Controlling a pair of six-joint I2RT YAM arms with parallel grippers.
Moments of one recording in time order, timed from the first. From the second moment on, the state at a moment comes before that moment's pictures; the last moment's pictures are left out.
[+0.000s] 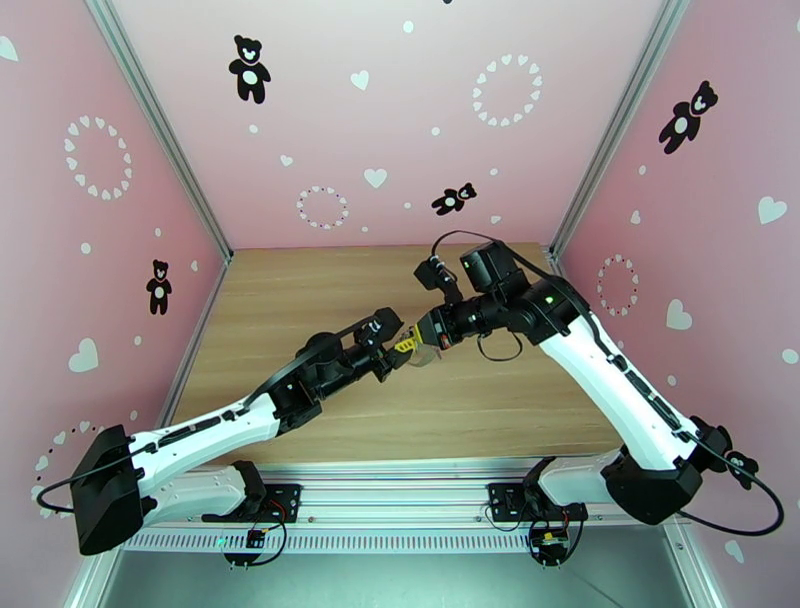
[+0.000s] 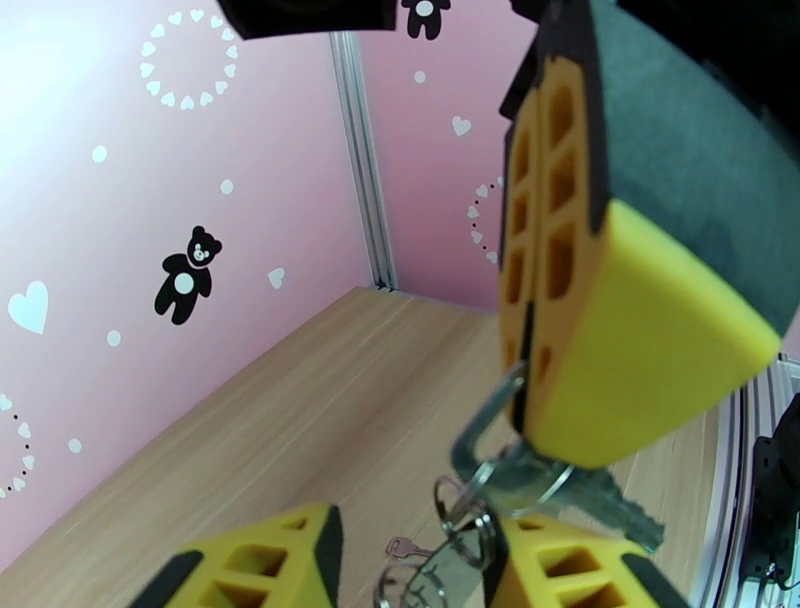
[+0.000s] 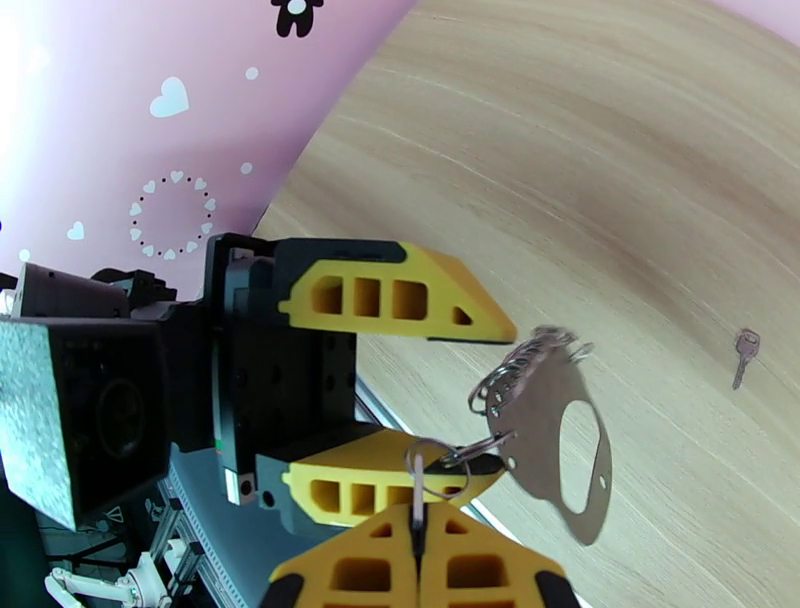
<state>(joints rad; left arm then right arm) -0.92 1.19 0.75 0.38 0.02 0.14 0.65 1.37 1.66 -1.14 -0.50 0.26</state>
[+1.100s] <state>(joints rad) -0.93 1.20 0.83 0.30 0.08 0.18 0.63 1.31 1.62 -1.10 -0.48 0.29</state>
